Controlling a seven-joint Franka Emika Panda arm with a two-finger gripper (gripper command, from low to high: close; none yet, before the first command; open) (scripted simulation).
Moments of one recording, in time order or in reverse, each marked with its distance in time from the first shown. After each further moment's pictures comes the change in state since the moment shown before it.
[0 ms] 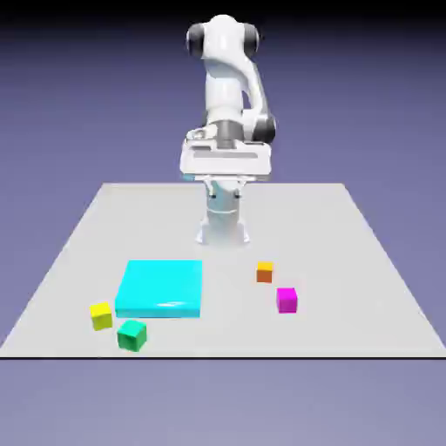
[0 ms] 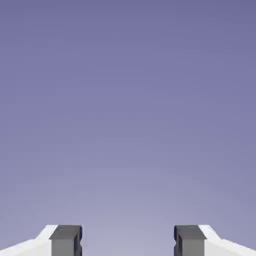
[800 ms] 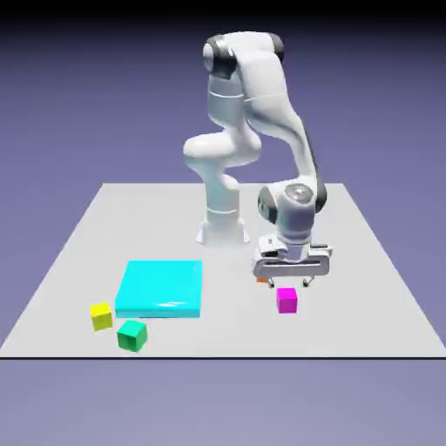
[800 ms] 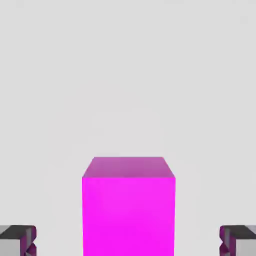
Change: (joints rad) arm 0.347 0.799 0.058 0.179 0.074 -0.226 0.345
